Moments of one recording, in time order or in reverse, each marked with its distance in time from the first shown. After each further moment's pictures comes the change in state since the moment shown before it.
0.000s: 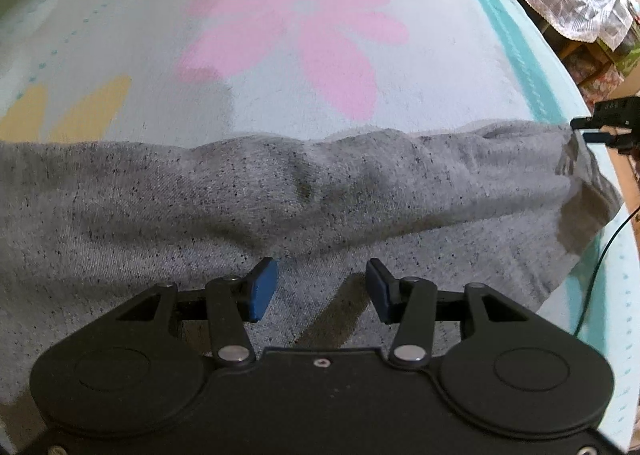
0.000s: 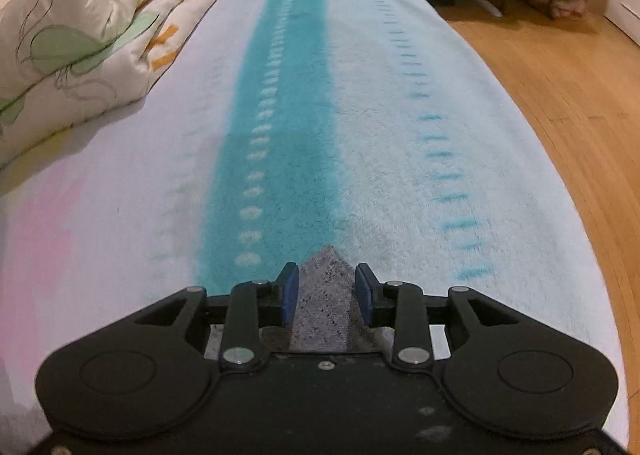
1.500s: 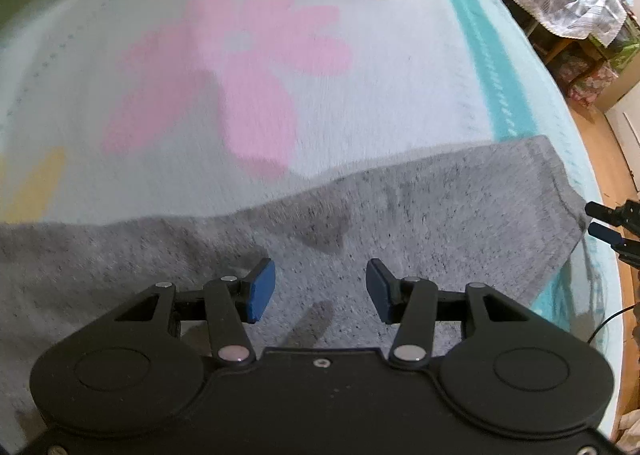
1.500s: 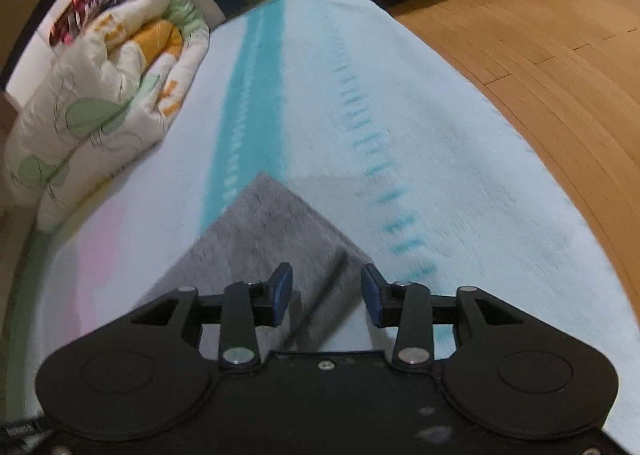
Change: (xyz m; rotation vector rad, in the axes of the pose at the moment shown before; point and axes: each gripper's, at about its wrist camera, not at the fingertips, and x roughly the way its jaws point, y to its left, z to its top) left arm 0.016 -0.067 0.051 0.005 0.022 -0.012; right arm -0.049 -0.081 -0.091 0.310 -0.081 0.178
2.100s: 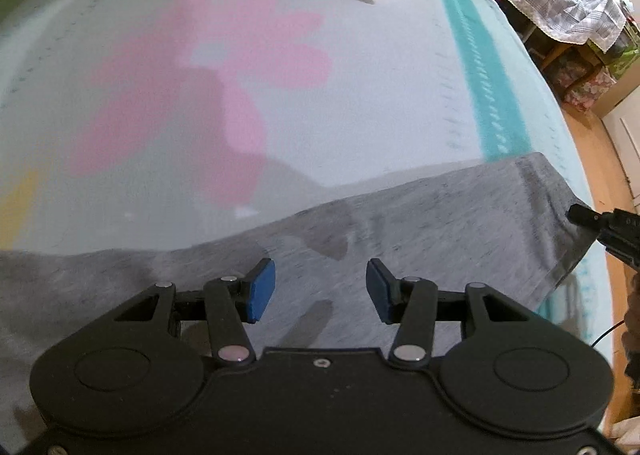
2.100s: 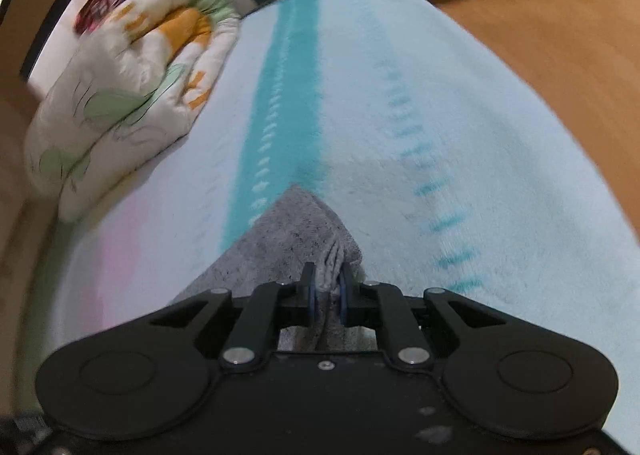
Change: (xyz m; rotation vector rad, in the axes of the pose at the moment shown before) left arm 0.014 -0.024 0.024 -0.012 -0.001 -0.022; right arm 0.012 0.025 0.016 -0.130 0.002 0.091
